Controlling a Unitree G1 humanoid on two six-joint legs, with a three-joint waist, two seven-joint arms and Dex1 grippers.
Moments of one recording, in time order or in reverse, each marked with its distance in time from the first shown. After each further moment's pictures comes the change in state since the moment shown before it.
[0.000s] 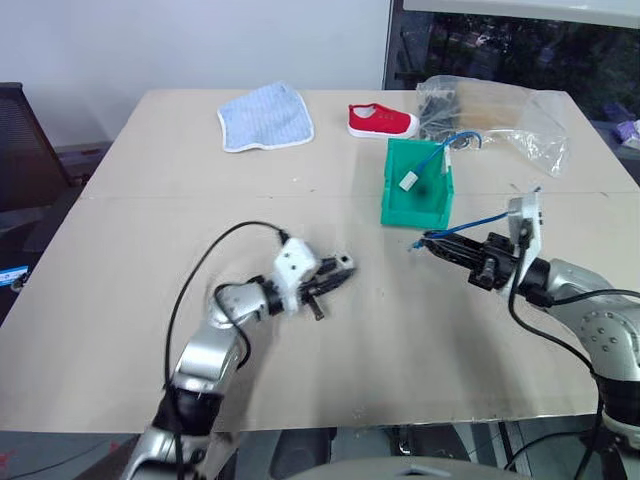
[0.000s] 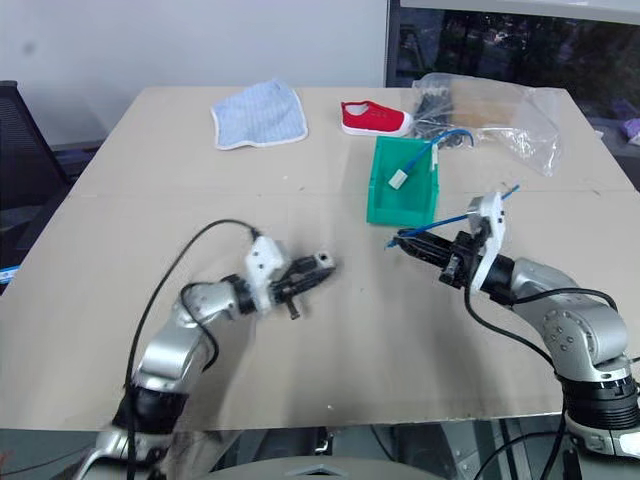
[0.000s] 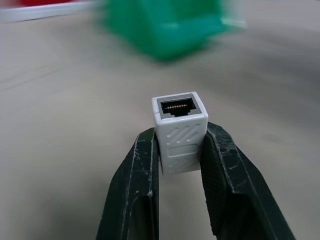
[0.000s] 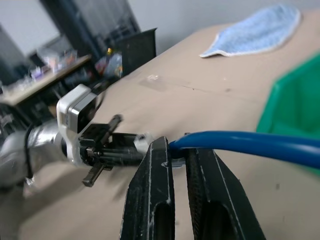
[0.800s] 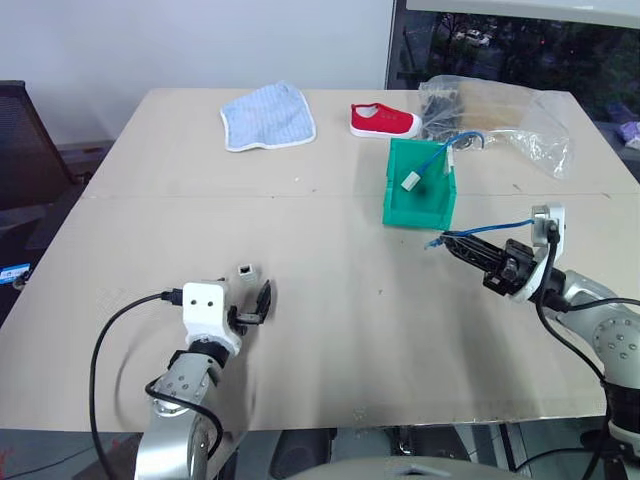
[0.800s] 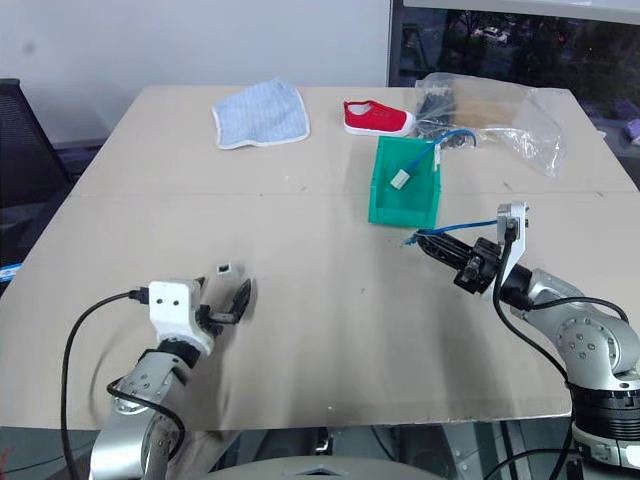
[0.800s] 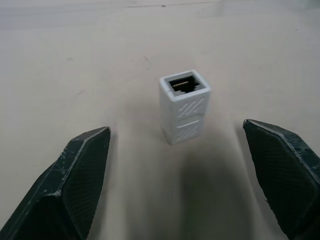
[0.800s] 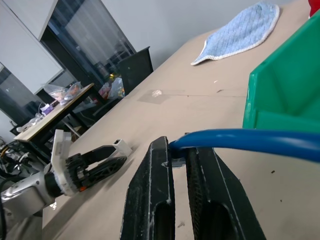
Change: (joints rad) left arm 0.512 -0.247 0.389 -0.404 0.088 0.195 0.730; right arm 0.098 0.042 -0.165 0.057 0.267 0.121 -0.094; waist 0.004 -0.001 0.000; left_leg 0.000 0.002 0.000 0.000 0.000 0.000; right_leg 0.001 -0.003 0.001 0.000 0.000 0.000
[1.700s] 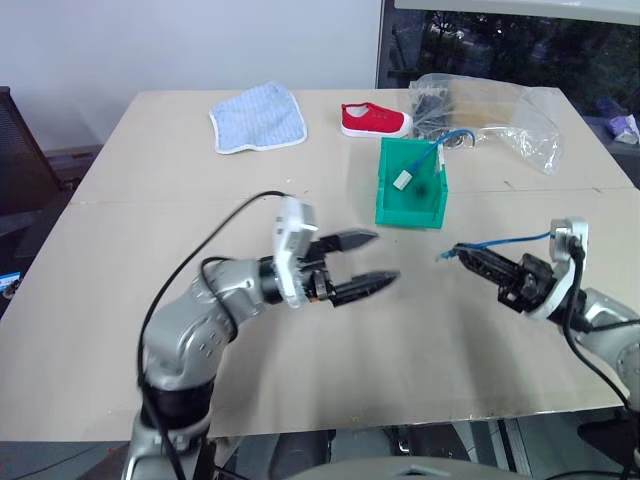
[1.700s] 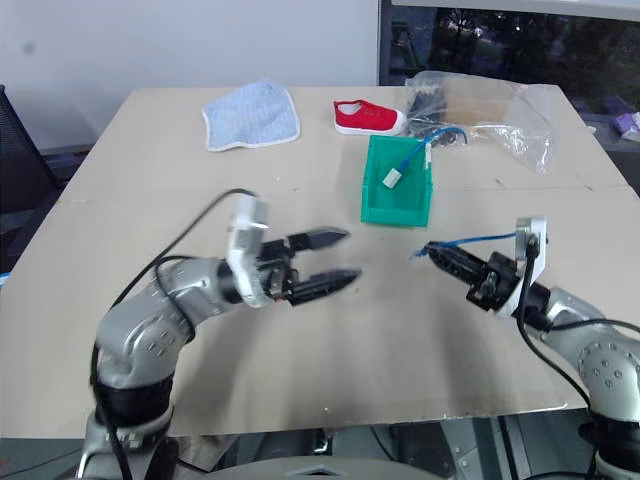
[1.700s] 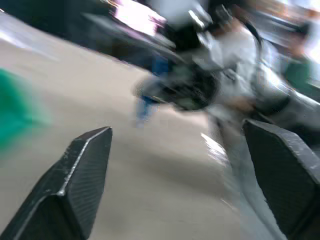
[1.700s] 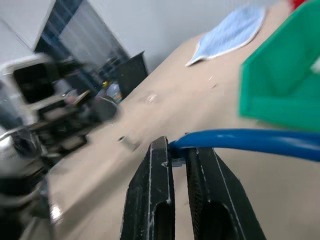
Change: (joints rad) left arm -0.449 0.144 -0.083 -0.207 -0.484 0.432 -0.467; right arm 0.090 -0.061 -0.055 -0.034 0.088 -0.027 -0.012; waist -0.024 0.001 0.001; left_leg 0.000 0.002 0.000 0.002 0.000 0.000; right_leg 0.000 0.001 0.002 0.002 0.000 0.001
